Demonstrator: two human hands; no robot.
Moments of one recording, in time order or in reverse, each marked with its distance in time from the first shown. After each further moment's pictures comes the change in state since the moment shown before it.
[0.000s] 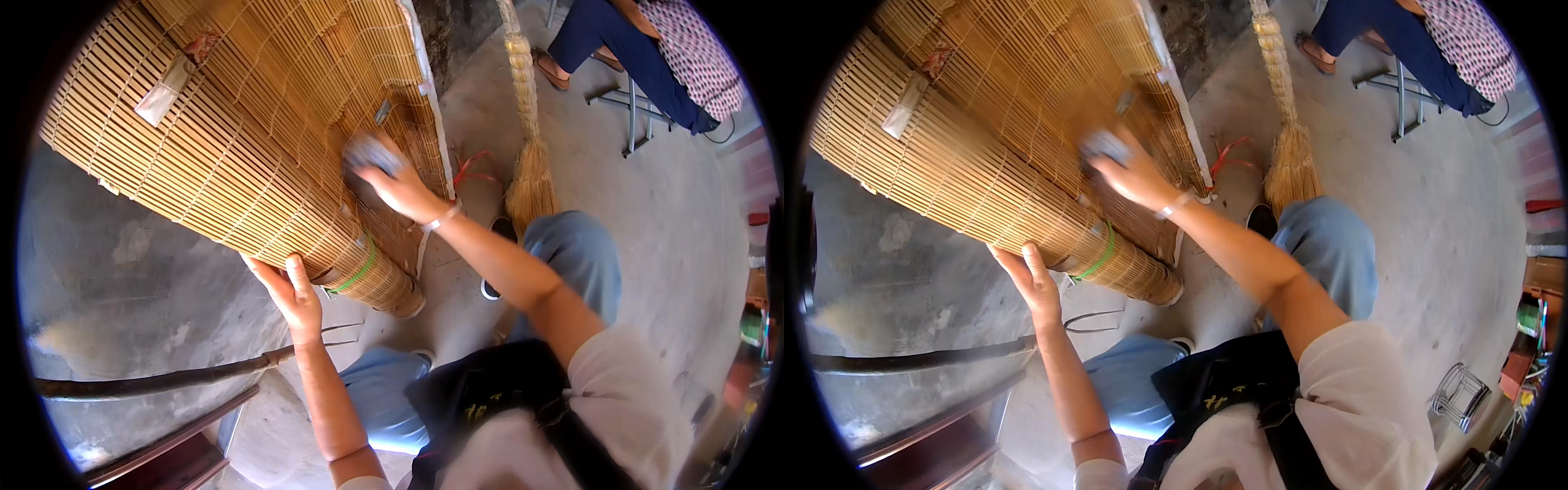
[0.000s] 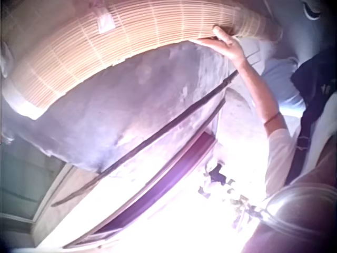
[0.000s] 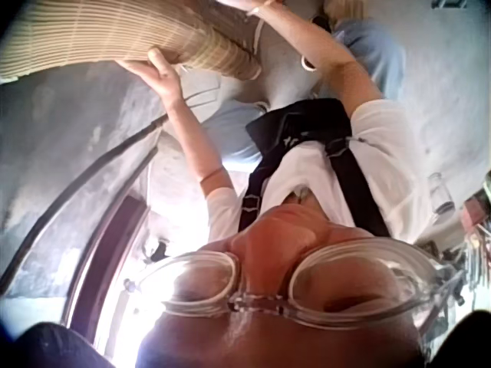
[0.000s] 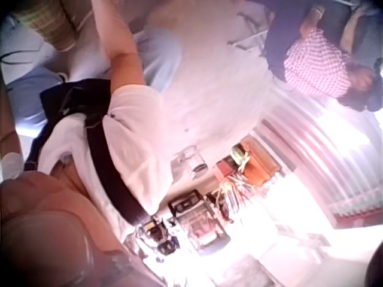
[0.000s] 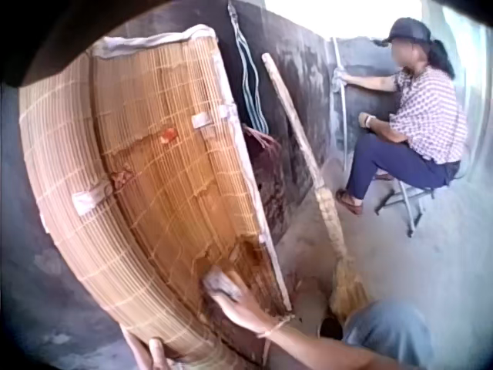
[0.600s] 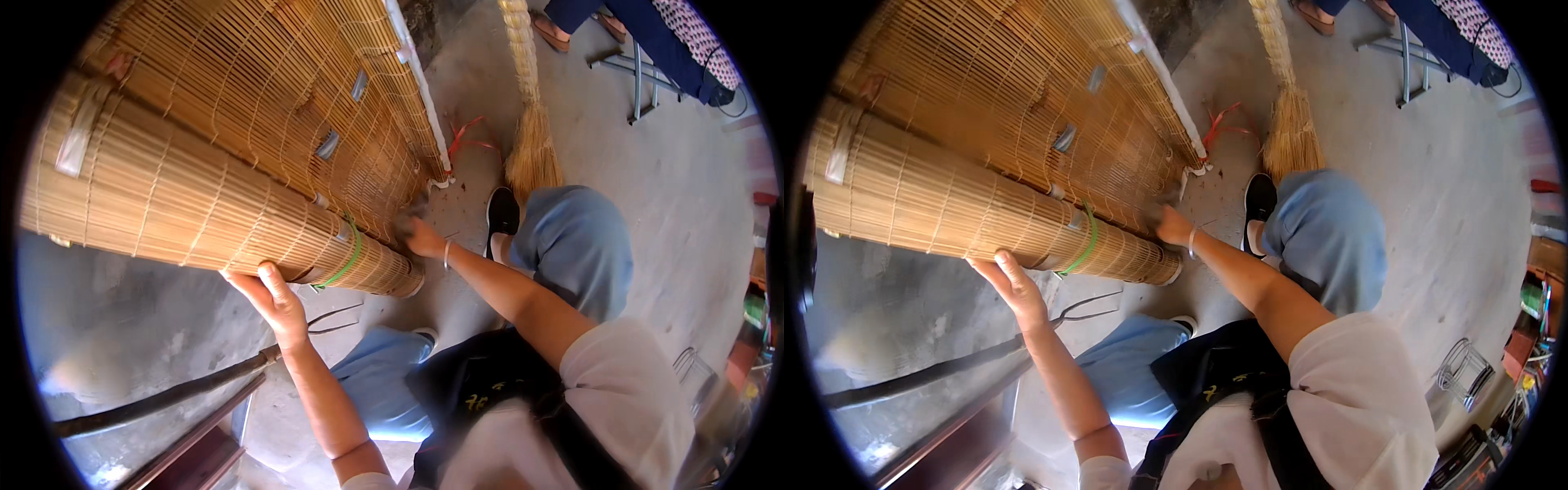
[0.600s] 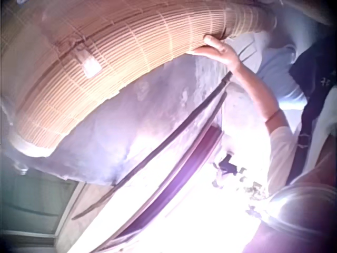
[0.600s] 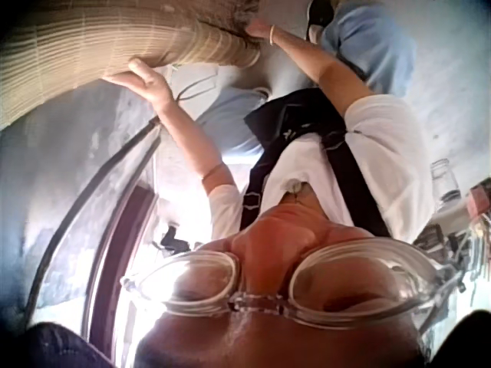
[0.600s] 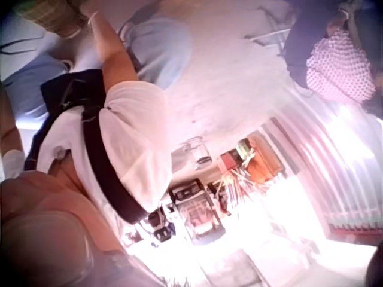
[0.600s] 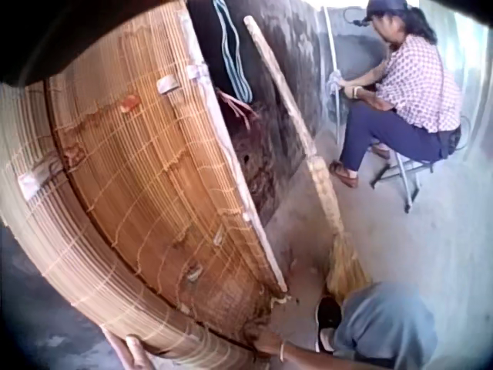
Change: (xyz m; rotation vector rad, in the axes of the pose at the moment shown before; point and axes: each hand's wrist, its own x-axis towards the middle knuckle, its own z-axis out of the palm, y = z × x) left_hand 0.003 0.001 -0.006 0.148 -0.030 -0.031; right_hand -0.188 0.156 0.003 -0.339 -0.316 0.762
